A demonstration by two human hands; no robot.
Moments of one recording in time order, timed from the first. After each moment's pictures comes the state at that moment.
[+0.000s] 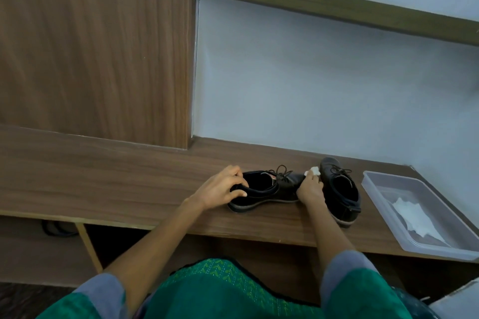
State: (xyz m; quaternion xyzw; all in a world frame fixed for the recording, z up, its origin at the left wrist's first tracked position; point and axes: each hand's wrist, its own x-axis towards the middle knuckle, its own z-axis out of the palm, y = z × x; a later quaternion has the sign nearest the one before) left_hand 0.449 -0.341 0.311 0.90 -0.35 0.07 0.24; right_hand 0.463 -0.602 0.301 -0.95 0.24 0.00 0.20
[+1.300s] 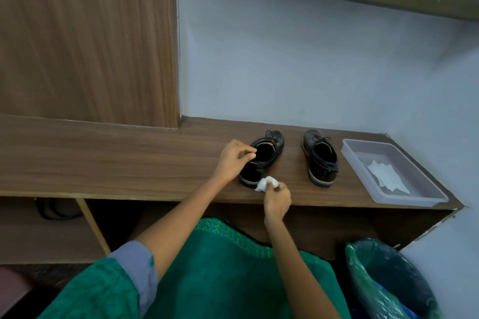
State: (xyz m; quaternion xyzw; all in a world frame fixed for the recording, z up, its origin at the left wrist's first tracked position) left_hand 0.407 -0.396 0.322 0.86 -0.20 0.06 0.47; right_hand 0.344 -0.505 0.266 -0.74 0.38 -0.20 0.52
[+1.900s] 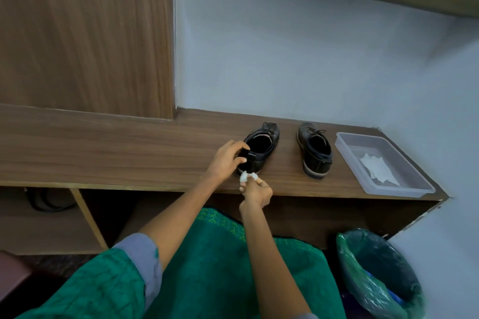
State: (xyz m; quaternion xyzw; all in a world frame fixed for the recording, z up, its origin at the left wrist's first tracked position) left_hand 0.405 -0.392 0.298 0.88 -0.23 0.04 0.41; right_hand 0.344 -0.462 0.273 -0.50 0.44 -0.16 0.72
